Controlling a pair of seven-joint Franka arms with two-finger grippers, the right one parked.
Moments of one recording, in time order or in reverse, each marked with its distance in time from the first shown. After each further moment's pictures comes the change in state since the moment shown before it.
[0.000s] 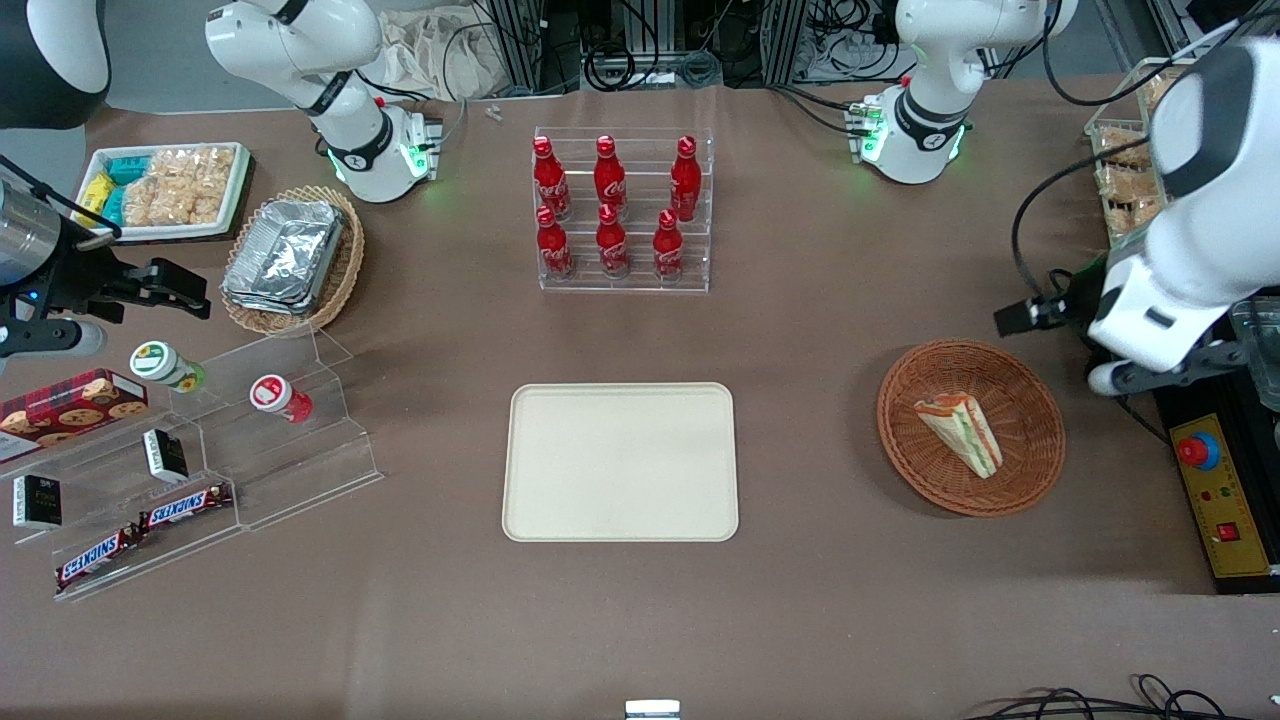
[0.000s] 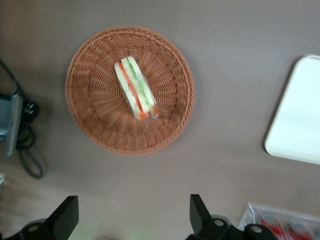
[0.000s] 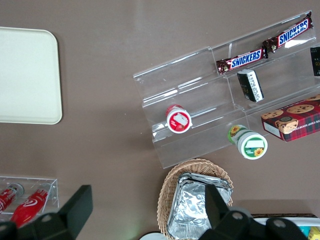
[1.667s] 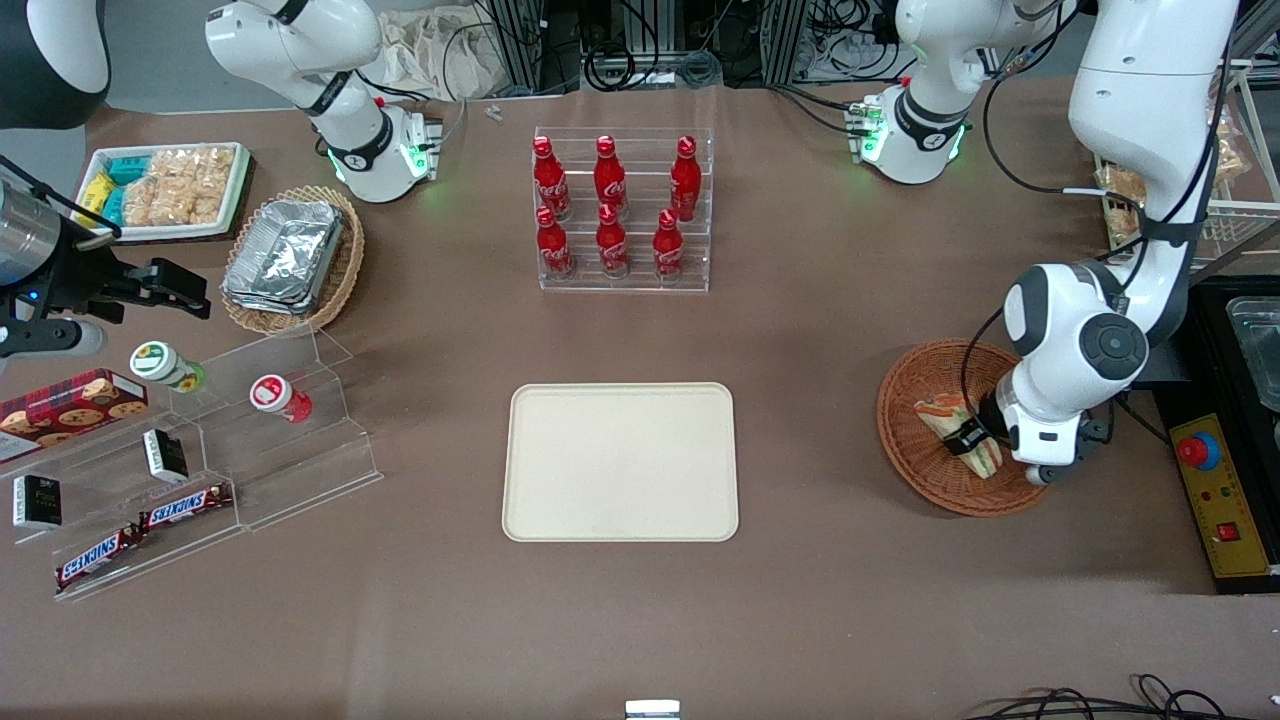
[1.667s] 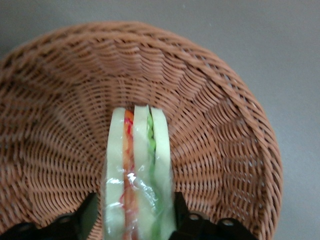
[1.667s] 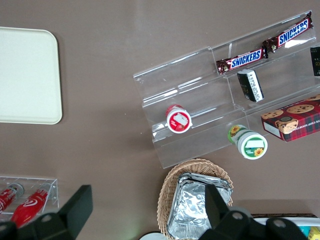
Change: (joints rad) arm 0.001 0.301 0.081 -0.334 0.074 0.777 -0.407
